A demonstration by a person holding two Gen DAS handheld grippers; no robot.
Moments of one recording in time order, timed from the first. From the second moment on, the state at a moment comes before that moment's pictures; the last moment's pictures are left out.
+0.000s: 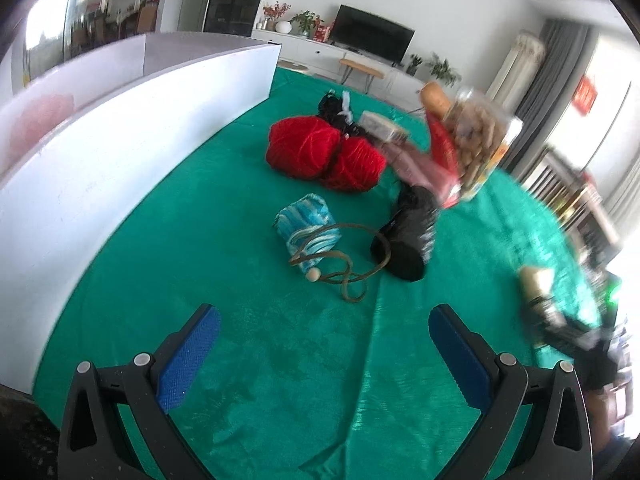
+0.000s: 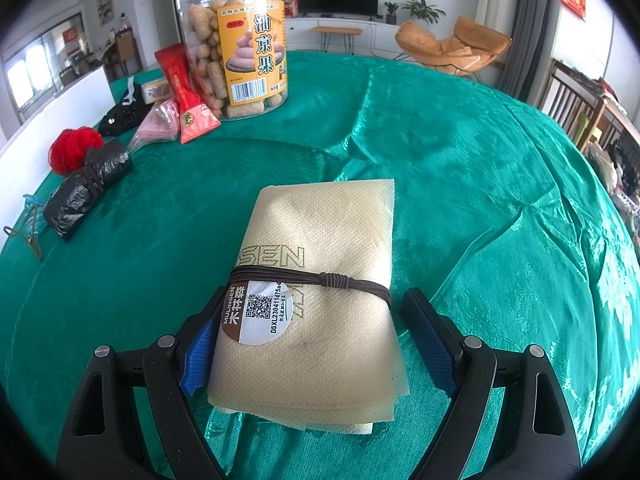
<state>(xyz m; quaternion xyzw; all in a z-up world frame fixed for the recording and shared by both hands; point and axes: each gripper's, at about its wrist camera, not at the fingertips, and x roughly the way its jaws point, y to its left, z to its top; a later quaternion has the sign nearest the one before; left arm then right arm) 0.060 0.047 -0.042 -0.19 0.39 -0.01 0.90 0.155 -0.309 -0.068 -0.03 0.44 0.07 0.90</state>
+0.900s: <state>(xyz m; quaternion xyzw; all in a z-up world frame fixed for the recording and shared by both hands) 0.211 -0.061 -0.028 0.05 0.54 -0.10 0.83 0.162 -0.310 -0.063 -0.03 0.48 0.08 0.87</state>
